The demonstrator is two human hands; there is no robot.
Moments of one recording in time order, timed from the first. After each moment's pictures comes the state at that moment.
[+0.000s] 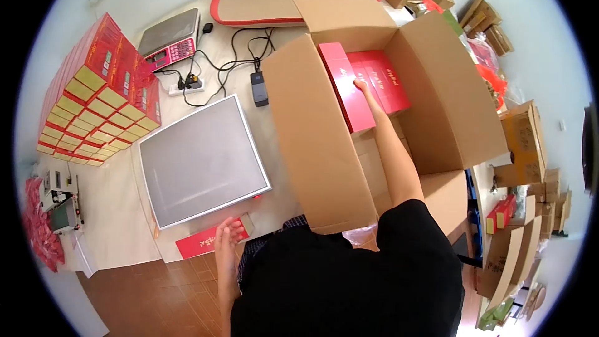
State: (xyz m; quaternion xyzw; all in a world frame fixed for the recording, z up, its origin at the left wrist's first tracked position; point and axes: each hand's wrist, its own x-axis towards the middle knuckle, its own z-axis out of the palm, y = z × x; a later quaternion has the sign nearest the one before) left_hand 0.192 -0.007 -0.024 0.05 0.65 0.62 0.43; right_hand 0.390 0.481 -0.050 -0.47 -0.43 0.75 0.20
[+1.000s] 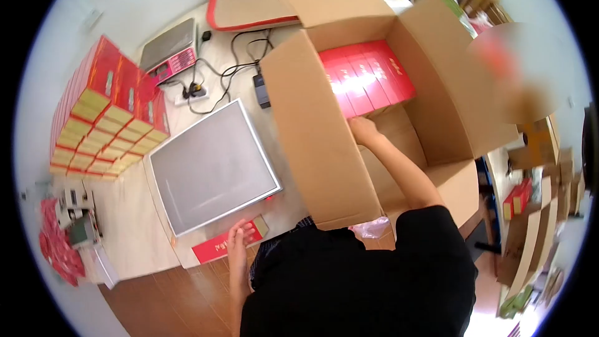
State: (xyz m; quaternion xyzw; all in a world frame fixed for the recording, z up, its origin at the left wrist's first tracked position) left_hand 0.178 -0.010 -0.044 0.08 0.70 0.56 0.43; right_hand 0.400 0.415 -0.104 -0.40 -0.90 0.13 -0.05
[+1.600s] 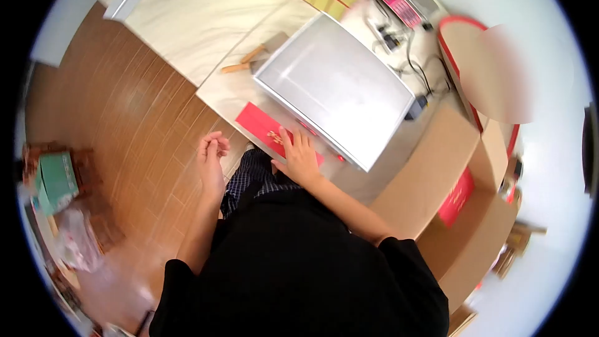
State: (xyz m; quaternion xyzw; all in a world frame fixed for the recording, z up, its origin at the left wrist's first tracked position) left_hand 0.165 -0.180 -0.050 -0.19 0.61 0.77 -0.03; right_hand 0.181 0.038 -0.075 0.14 -0.96 0.23 0.02
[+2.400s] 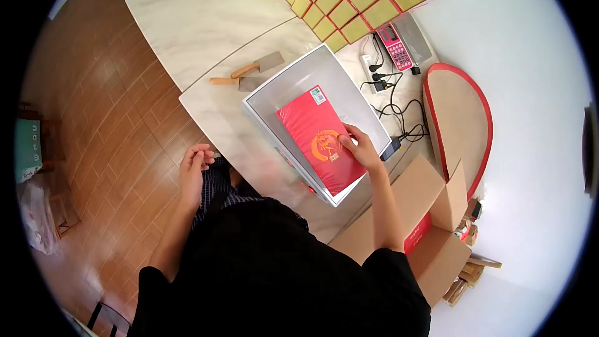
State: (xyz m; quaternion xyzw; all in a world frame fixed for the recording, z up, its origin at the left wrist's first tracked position) left_hand 0.143 -0.185 -0.060 -0.25 0.61 0.75 0.06; right_hand 0.053 0.235 -0.030 0.00 -0.84 0.50 -0.20
